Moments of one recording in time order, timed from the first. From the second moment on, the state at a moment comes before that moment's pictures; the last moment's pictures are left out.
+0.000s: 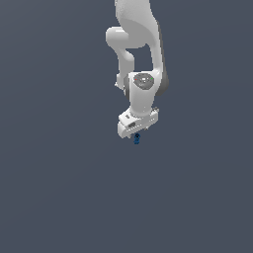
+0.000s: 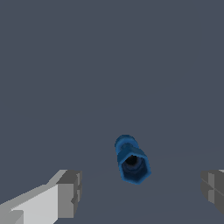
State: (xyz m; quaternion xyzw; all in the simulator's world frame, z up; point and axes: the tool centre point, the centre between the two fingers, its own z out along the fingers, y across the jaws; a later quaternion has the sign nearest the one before) arm -0.068 0.056 0.093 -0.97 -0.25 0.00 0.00
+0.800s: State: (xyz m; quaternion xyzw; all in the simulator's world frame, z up) arm -0.070 0.056 0.044 -0.97 -0.26 0.00 0.00
